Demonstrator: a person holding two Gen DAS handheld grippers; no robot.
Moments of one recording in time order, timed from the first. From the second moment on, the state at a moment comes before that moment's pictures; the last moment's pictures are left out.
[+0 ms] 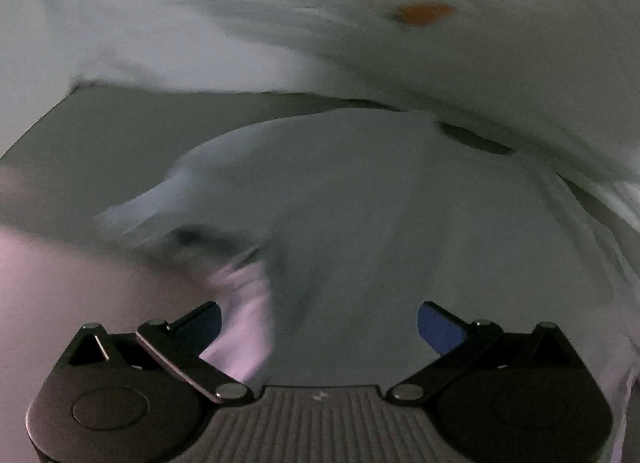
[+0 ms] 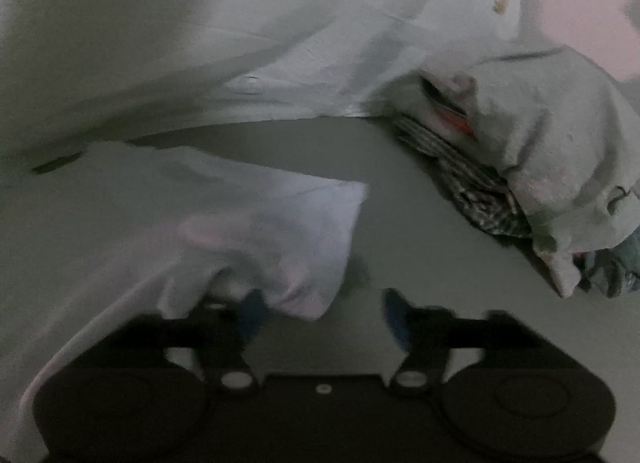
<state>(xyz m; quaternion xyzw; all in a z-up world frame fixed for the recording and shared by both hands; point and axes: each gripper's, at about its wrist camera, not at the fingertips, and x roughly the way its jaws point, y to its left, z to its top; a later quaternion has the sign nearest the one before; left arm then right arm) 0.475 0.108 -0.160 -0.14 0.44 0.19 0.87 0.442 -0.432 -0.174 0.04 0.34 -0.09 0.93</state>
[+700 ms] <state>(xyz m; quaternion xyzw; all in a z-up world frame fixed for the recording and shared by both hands) 0.441 0.320 -0.205 -0.45 0.42 0.07 0.78 0.289 -0.130 -0.183 -0.04 0.43 0.06 0.90</state>
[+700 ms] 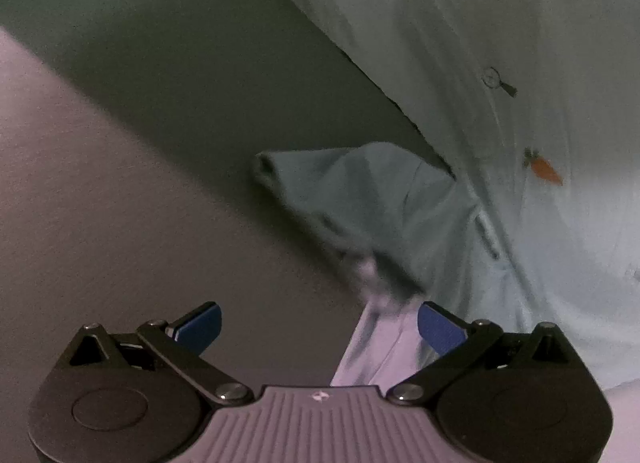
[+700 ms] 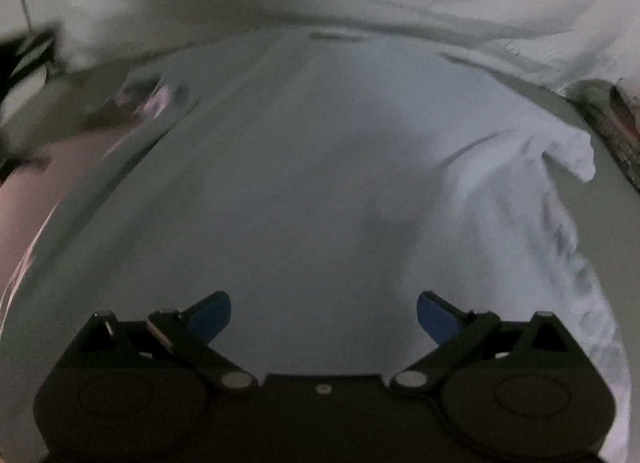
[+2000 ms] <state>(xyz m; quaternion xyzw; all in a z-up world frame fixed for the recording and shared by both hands) 0.527 0.366 -0.206 -0.27 0.47 -0.01 0.84 0.298 -0.046 -0.178 -0.08 0.48 -0.08 0.87</state>
